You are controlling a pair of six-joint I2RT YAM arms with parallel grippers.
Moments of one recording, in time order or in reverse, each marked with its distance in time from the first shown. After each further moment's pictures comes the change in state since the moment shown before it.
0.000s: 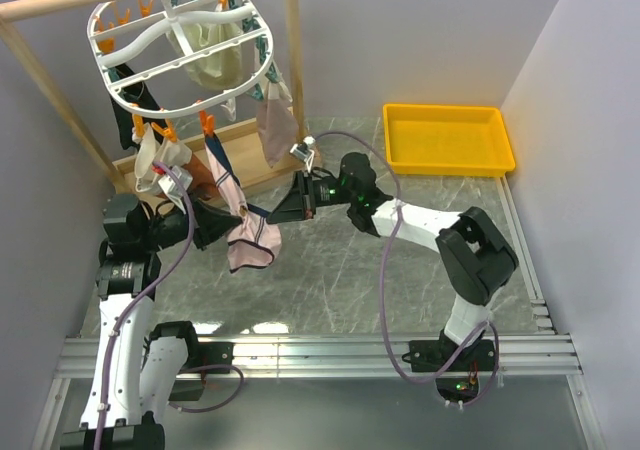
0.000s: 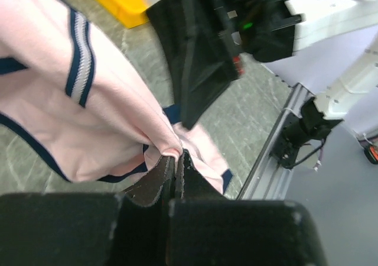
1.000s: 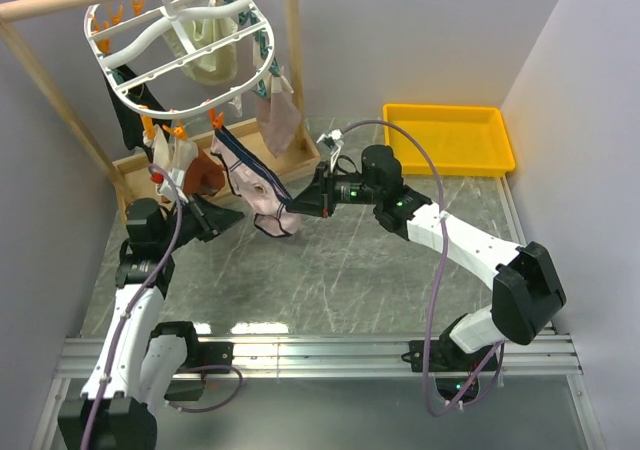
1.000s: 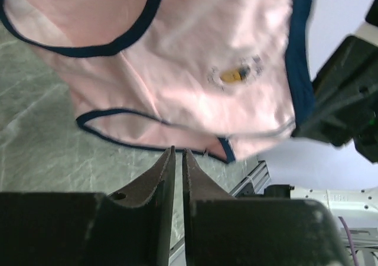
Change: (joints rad) left arm -0.025 0.048 -0.179 0.143 -0.325 -0.509; right arm -0.039 -0.328 -0.030 -0.519 0.258 -0.503
